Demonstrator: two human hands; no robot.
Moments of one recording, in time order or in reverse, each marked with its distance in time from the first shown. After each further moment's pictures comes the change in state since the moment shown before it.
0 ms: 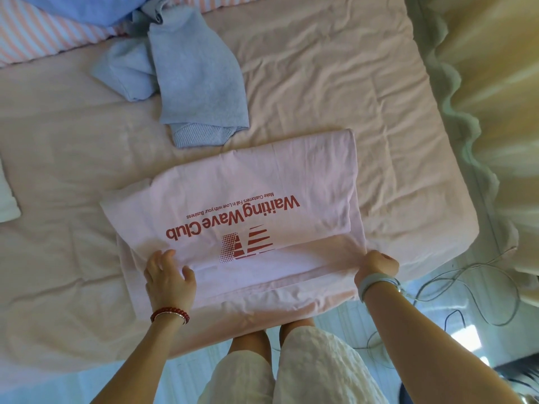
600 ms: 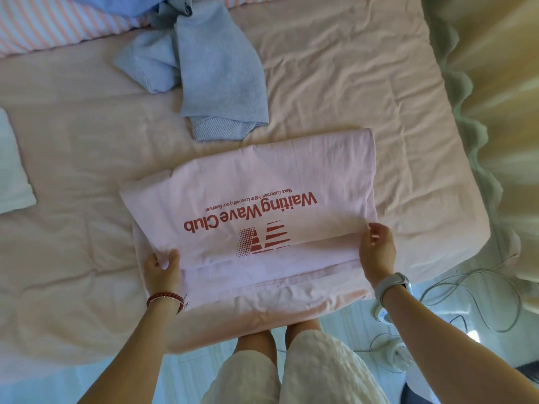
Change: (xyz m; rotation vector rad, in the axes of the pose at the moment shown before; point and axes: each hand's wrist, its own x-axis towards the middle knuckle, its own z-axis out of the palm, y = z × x) left_hand 0.027 -0.022 -0.018 -0.690 0.056 -0.418; right_hand -0.018 0.006 0.009 -0.416 -0.243 -0.783
